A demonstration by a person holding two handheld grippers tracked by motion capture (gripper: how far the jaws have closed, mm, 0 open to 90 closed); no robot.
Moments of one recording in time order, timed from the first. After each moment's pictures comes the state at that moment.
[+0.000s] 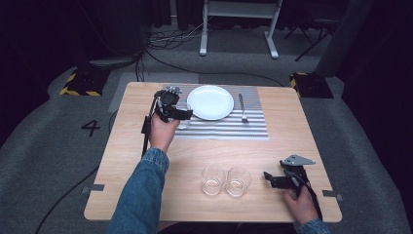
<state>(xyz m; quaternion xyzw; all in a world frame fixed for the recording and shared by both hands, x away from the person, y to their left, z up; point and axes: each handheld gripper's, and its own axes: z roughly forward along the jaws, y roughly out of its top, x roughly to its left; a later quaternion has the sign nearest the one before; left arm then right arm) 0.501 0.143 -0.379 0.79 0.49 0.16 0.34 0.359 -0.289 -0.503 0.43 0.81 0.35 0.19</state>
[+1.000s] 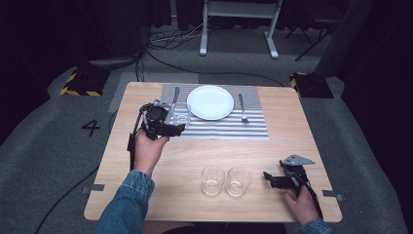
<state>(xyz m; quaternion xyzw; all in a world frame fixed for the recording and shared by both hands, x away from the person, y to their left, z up) 0.429 0.166 -0.363 0.79 0.47 0.15 0.36 0.359 -0.288 -0.503 0.43 0.81 0.35 0.19</state>
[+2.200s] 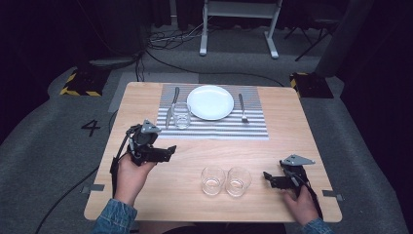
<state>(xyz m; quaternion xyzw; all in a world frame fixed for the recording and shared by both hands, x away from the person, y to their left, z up) 0.356 0.184 -0.367 0.81 0.45 0.16 0.35 0.359 -0.288 -0.503 0.43 0.81 0.35 0.19</state>
